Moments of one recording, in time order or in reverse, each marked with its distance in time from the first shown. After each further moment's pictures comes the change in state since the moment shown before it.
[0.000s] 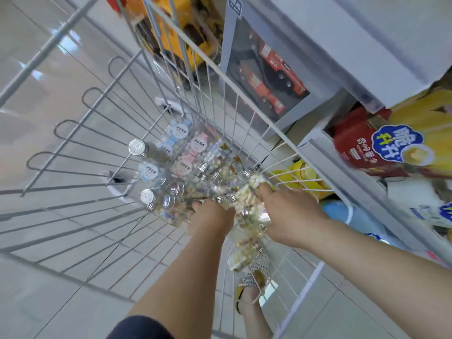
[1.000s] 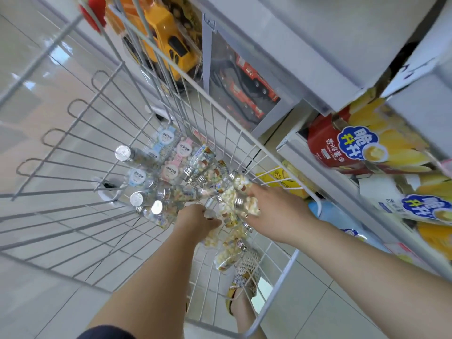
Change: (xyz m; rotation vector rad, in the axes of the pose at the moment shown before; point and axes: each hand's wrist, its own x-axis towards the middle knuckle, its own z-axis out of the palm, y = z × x) left_hand -0.012 -0.015 -0.013 -0.017 -0.015 0.240; right_hand -0.004 0.024 0.026 0.263 0.211 0.034
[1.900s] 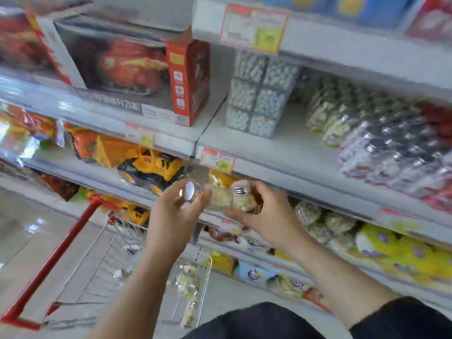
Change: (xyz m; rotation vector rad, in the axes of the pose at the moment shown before) left_hand -0.473 0.211 -0.133 -0.562 0.406 1.063; right_hand -0.380 -0.010 -0.271 0.716 0.940 0.004
